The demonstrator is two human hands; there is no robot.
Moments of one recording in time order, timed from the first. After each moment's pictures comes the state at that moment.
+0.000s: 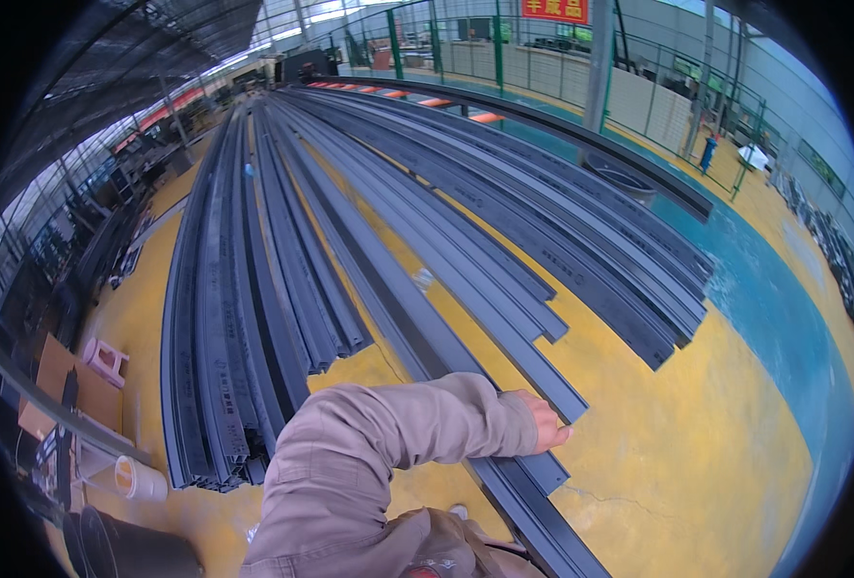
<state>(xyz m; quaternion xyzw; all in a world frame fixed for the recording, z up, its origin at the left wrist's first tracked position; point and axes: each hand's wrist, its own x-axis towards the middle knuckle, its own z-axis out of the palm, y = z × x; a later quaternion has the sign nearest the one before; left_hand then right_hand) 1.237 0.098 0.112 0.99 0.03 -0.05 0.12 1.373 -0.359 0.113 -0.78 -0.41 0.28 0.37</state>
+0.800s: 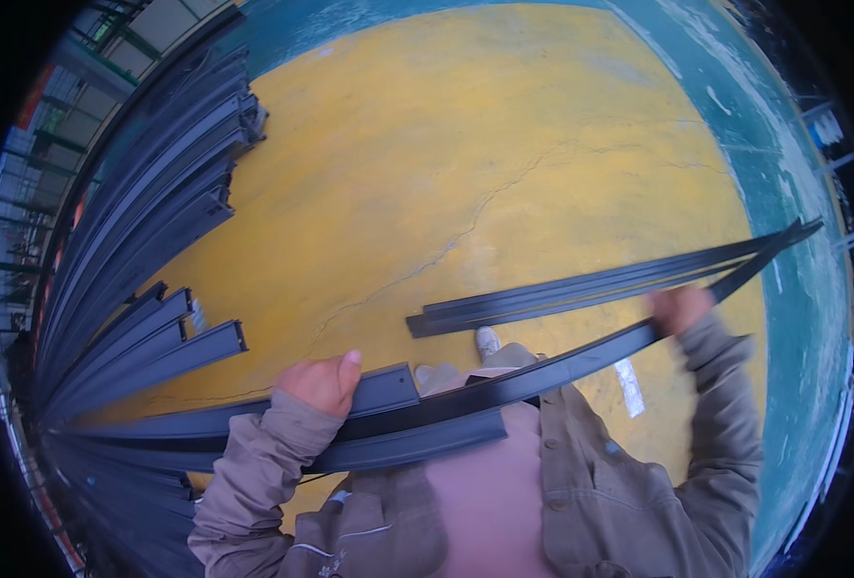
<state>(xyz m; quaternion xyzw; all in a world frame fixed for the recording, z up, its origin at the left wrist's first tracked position) 1.317 -0.055 0.103 0.98 -0.05 -0.11 0.15 1.423 -0.563 0.047 -0.97 -0.15 0.08 0.15</state>
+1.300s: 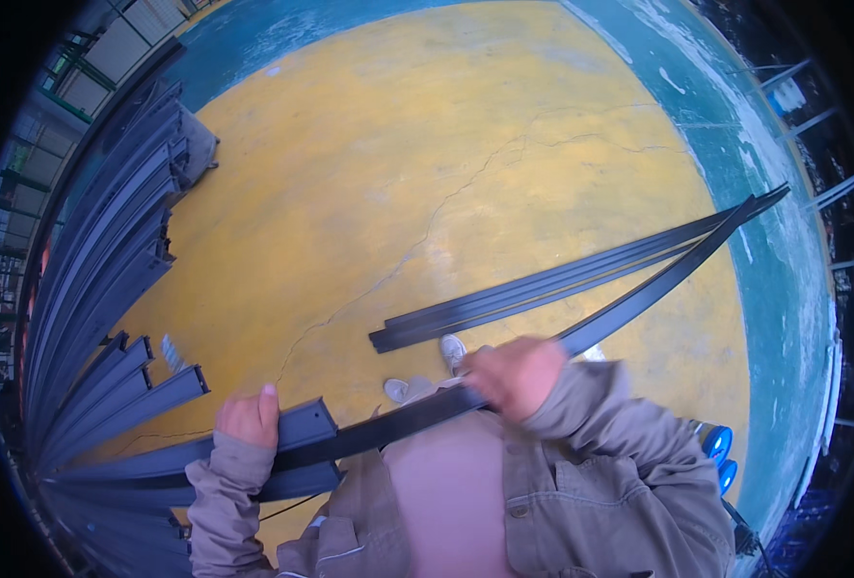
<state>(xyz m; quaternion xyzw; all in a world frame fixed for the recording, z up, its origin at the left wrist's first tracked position) 1.316 -0.028 0.081 0.99 -0.02 -0.08 0.12 1.398 -0.412 0.087 -0.91 -0.33 0.12 0.22</state>
